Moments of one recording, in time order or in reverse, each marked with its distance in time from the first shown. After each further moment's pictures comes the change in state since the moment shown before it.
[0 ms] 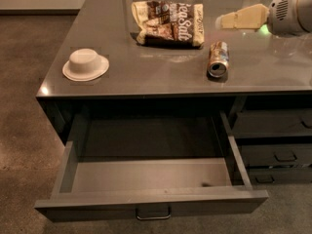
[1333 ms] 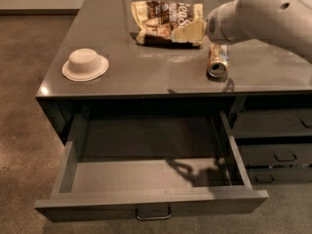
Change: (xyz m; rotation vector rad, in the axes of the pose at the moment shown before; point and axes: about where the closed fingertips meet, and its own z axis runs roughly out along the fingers) arm 0.000 0.058 0.094 0.111 -0.038 -0.111
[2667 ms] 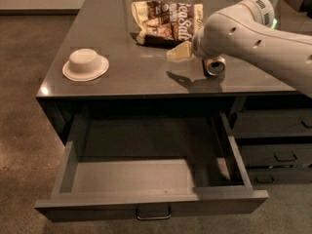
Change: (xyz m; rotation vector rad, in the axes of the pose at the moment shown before) arm 0.042 -0.010 0.090 0.081 0.126 -0.054
